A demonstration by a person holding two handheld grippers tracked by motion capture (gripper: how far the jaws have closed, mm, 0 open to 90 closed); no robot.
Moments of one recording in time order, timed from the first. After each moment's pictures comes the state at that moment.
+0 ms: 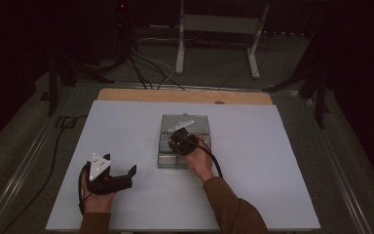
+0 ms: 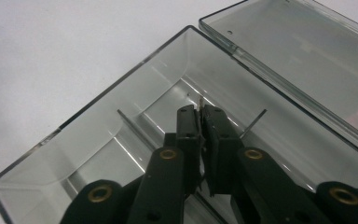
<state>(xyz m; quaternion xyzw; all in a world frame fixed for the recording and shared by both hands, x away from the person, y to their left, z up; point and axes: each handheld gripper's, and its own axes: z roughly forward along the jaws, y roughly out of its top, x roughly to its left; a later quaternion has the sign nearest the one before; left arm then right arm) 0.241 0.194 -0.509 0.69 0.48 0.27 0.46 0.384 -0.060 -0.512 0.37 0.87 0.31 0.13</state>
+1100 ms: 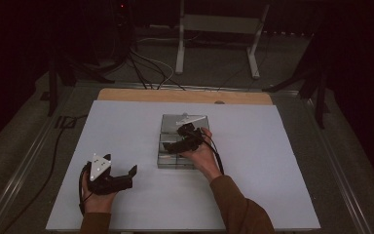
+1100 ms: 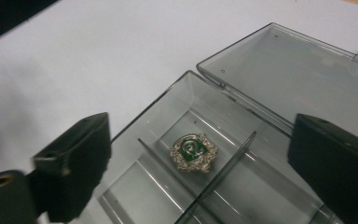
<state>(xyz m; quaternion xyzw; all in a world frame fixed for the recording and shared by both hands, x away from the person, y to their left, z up) 0.241 0.193 -0.509 0.69 0.48 0.27 0.46 0.386 -0.079 -0.490 0.39 0.83 0.39 0.09</state>
